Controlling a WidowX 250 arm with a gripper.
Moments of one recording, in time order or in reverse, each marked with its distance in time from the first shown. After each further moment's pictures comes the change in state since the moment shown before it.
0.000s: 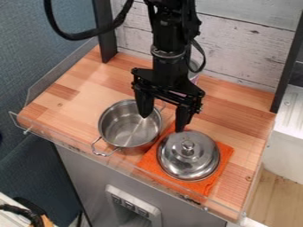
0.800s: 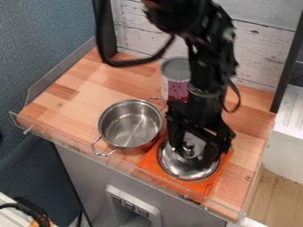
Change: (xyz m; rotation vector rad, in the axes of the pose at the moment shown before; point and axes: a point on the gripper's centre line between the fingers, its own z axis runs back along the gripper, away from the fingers) arm -0.003 -0.057 -0.040 -0.026 0.050 -0.225
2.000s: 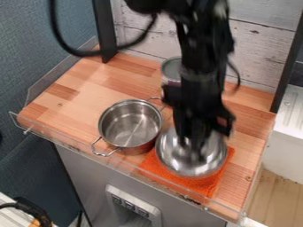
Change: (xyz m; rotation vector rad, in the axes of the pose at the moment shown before) arm -0.012 0.010 0.053 -0.016 -0.141 0.044
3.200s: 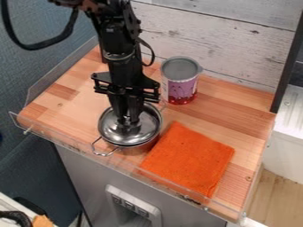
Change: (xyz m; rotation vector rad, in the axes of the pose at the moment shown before) arm -0.012 0.109 -0.026 0.012 -0.006 0.385
